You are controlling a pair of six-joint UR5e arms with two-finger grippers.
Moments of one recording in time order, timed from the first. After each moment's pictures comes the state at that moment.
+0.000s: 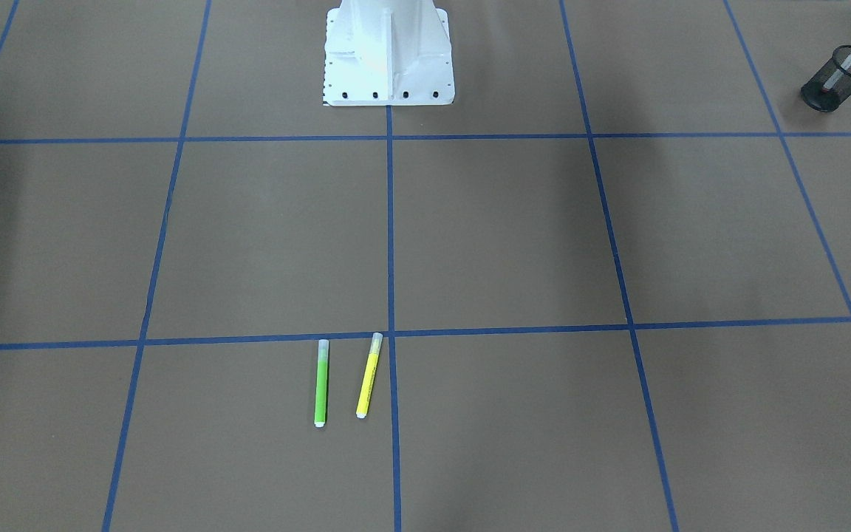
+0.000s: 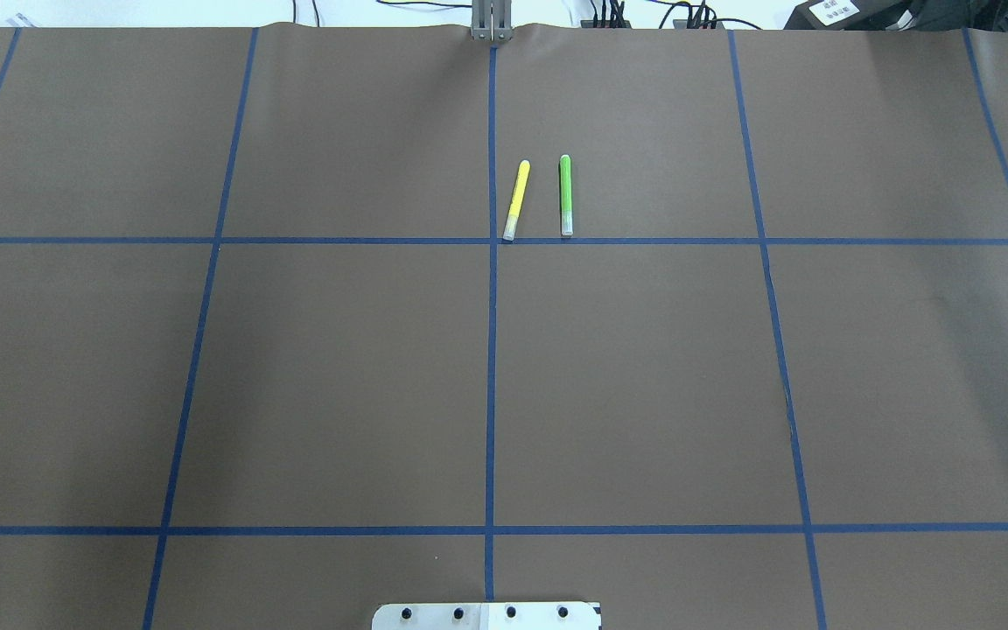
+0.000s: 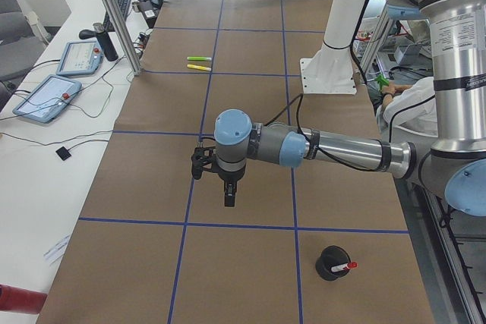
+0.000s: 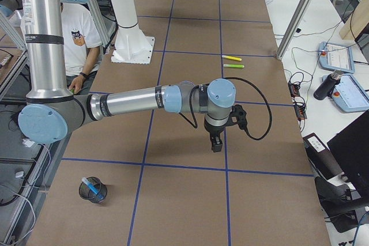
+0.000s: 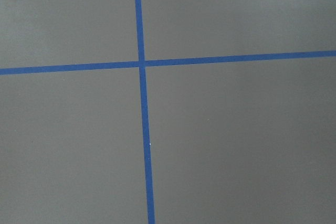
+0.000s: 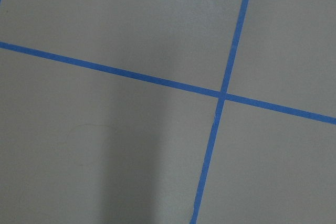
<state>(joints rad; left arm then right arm) -1.50 -1.40 -1.91 -1.55 -2.36 -0.20 1.56 -1.55 1.75 -1.74 2.38 -0.17</state>
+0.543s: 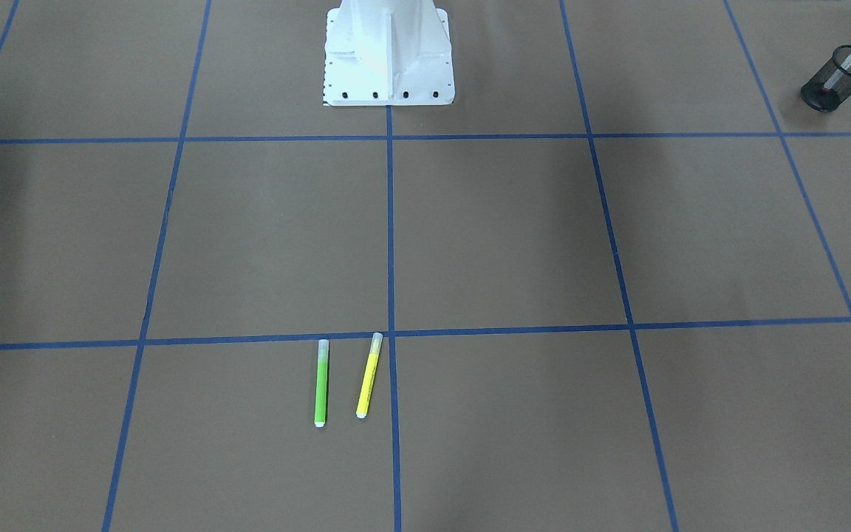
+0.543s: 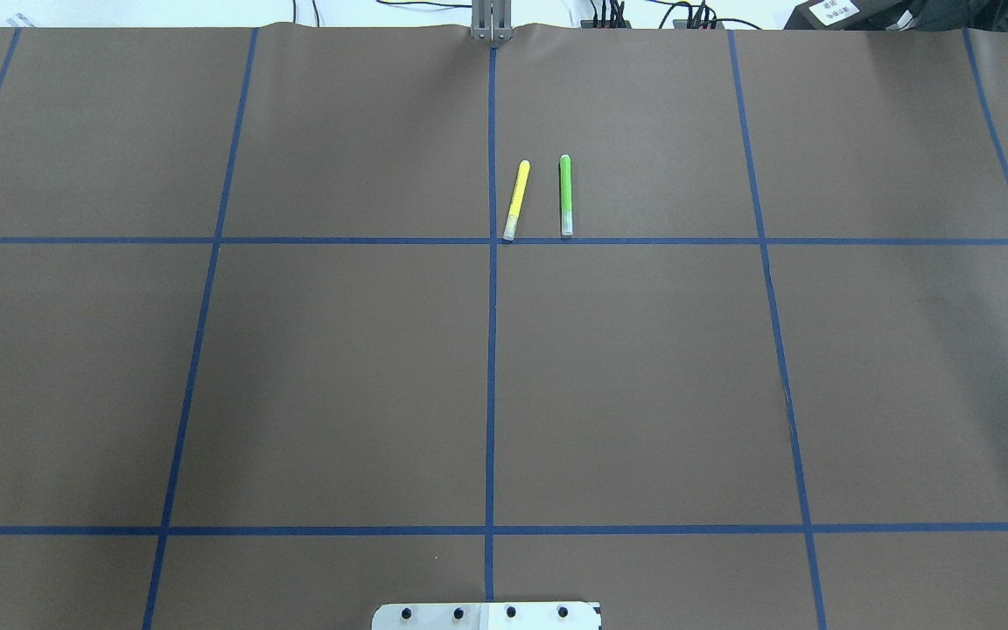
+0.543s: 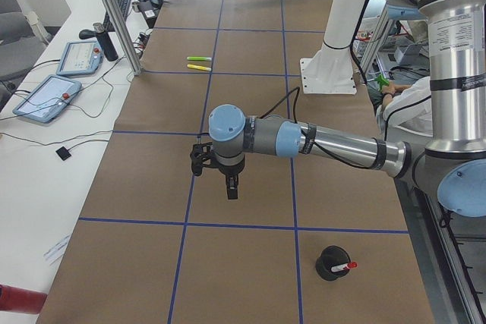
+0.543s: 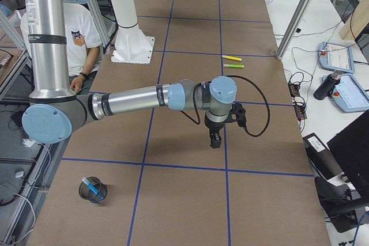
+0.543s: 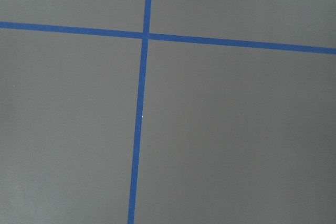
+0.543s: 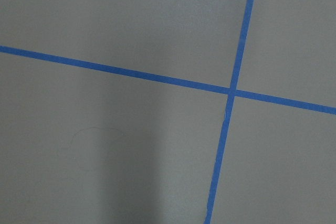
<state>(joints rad) -1.51 -1.41 -1.91 -1.48 -2.43 -0.19 1.51 -1.55 1.77 -1.73 2.37 -0.09</state>
